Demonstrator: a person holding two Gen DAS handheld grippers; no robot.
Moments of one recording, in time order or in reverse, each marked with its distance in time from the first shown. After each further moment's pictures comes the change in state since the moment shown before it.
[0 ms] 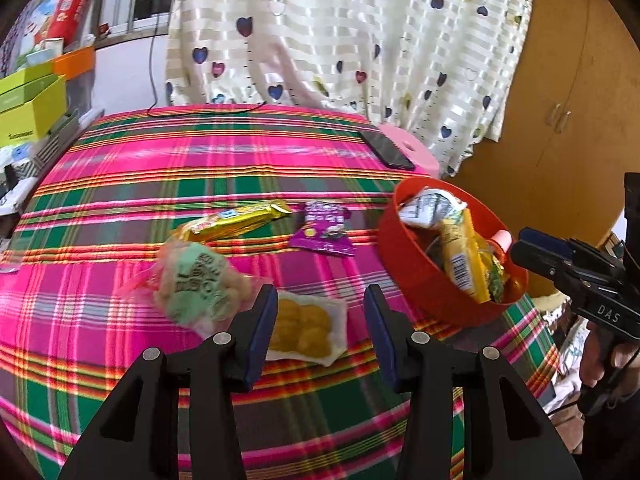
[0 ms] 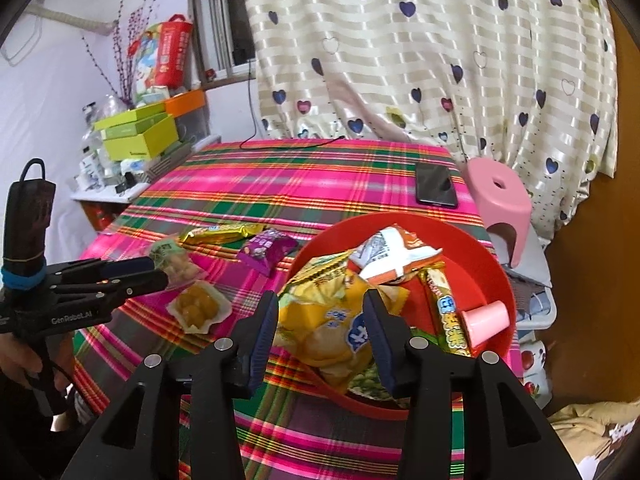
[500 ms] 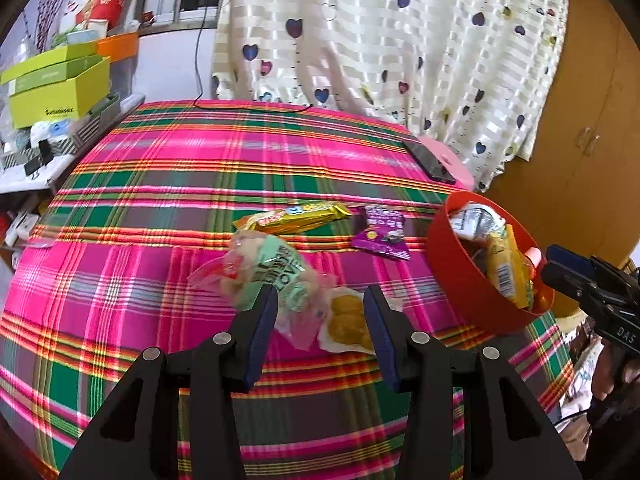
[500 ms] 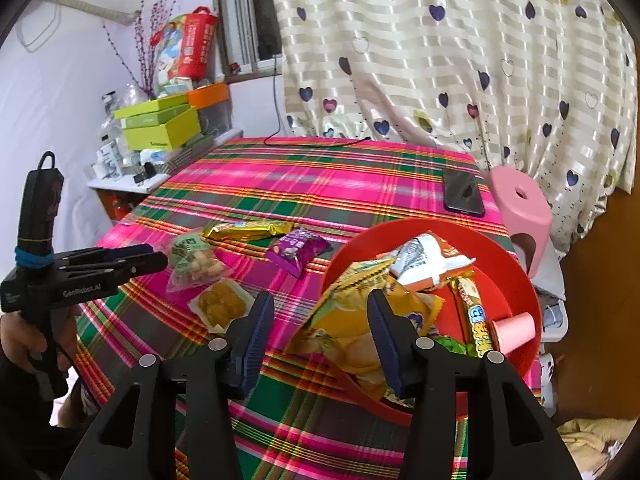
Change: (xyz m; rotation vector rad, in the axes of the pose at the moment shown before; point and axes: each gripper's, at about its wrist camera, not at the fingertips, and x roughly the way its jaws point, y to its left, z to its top) left arm -0.012 0.041 -0.005 -0.085 -0.014 0.086; right arm 0.006 0.024 0.003 -0.052 0.005 0.054
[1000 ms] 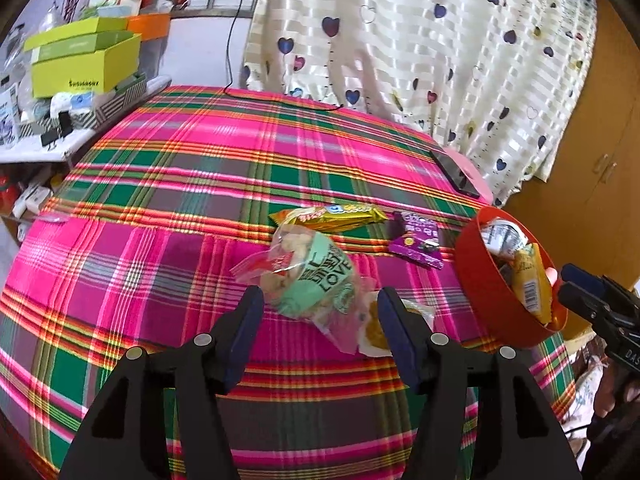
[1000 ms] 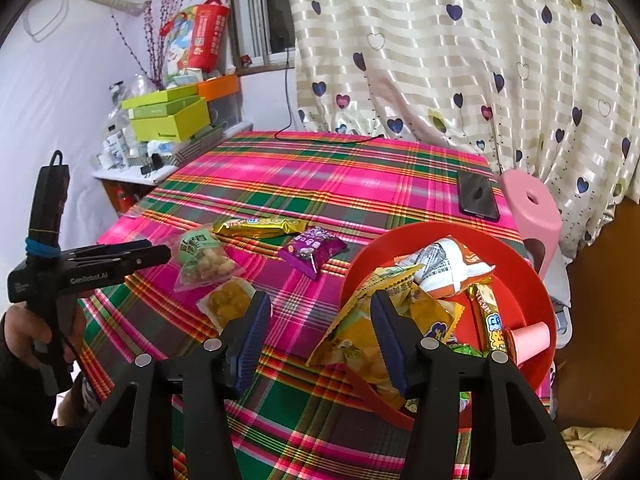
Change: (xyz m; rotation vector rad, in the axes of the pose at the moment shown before) left arm 0.006 0.033 -0.005 -0.096 -0.003 0.029; right arm 0.011 0.013 0.005 -0.032 0.020 0.017
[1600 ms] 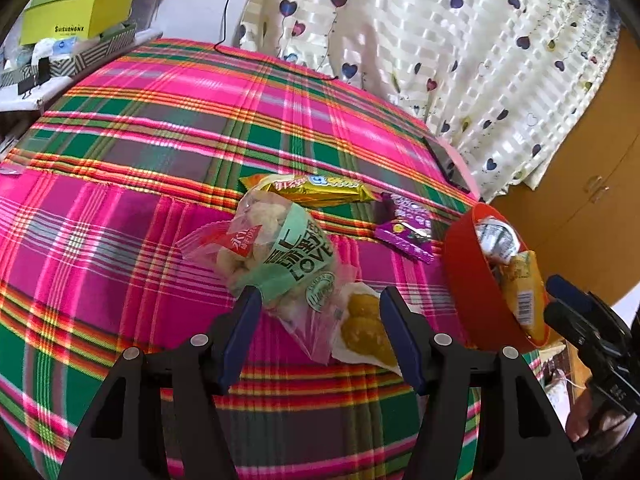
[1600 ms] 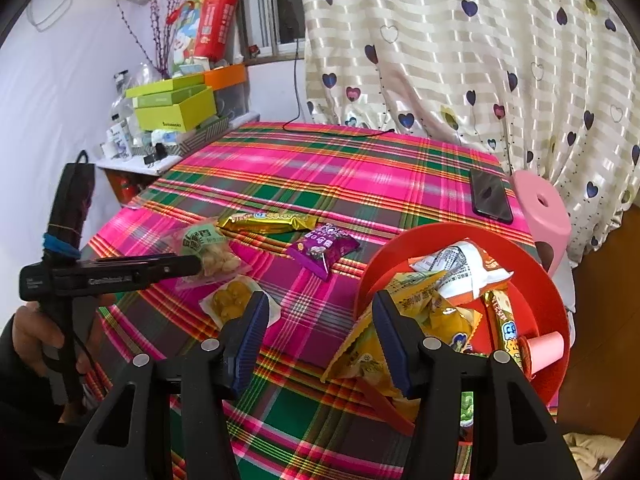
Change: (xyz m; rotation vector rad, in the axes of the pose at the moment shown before) left arm 0.039 -0.001 -0.002 -0.107 0.098 -0.096; right arm 0.017 0.010 0.005 -0.025 0.031 0.011
